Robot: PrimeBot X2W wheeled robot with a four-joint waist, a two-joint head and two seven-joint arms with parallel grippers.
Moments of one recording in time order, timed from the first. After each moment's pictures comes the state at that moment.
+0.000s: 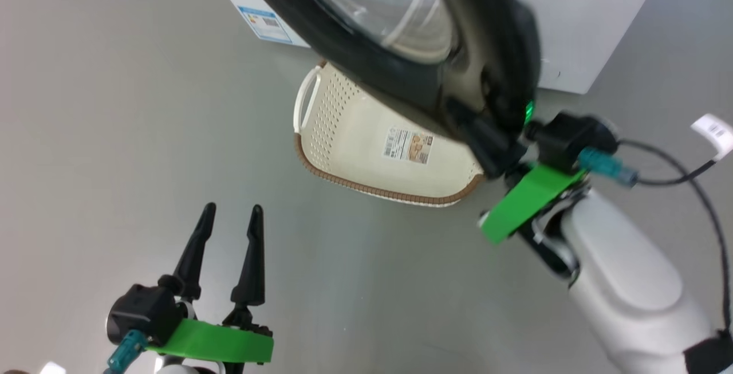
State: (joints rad) left arm -0.13 0.03 -0.23 0.06 -0.34 -0.06 -0.25; right arm -0.64 -0.23 0.48 0.35 0.40 0.13 -0.19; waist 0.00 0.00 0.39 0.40
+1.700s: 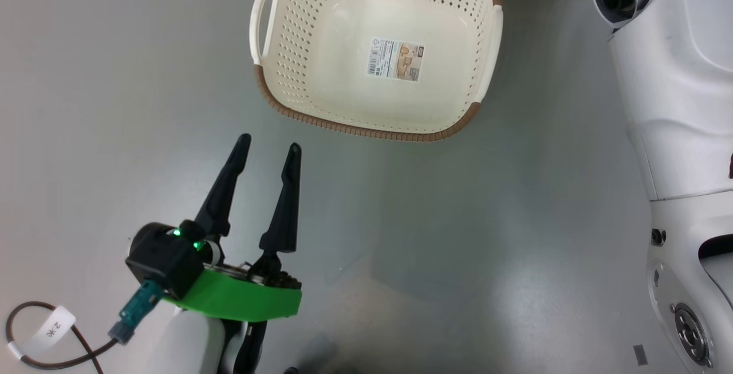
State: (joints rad) left arm -0.30 0.03 -0.32 0.02 -0.36 -0.08 -0.25; right arm -1.32 -0.08 0.09 0.69 0.17 0.16 -0.25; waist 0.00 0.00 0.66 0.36
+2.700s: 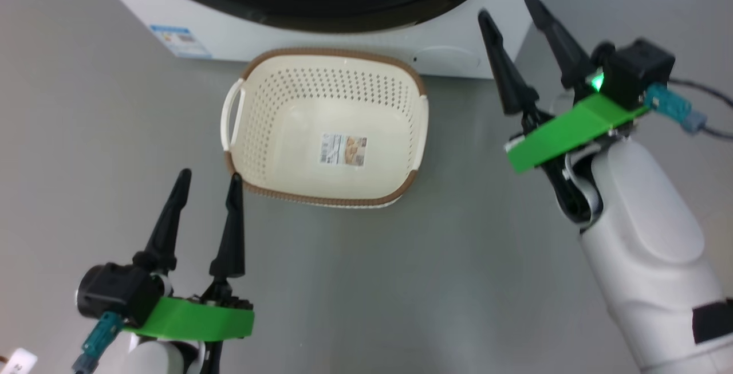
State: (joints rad) left arm -0.20 0.03 -0.17 0.03 -0.27 -0.09 -0.25; right arm -0.79 -0.16 0.26 0.45 0.38 0.14 -0.26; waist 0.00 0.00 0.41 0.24
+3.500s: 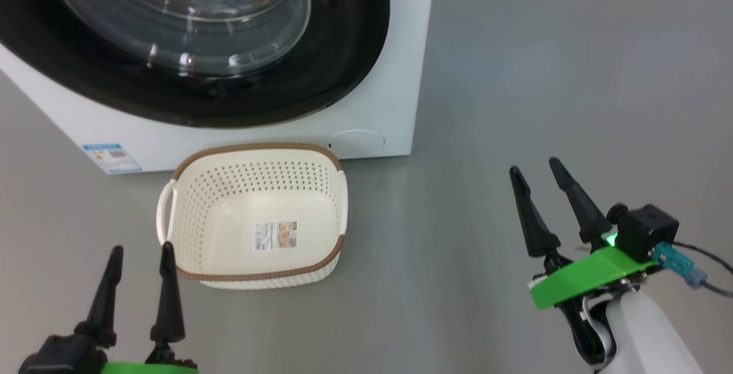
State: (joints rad) left arm -0.01 0.03 0.02 0.02 -0.22 -0.11 -0.25; right arm -0.32 -0.12 0.12 0.27 0.36 0.14 -0.26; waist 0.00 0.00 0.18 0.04
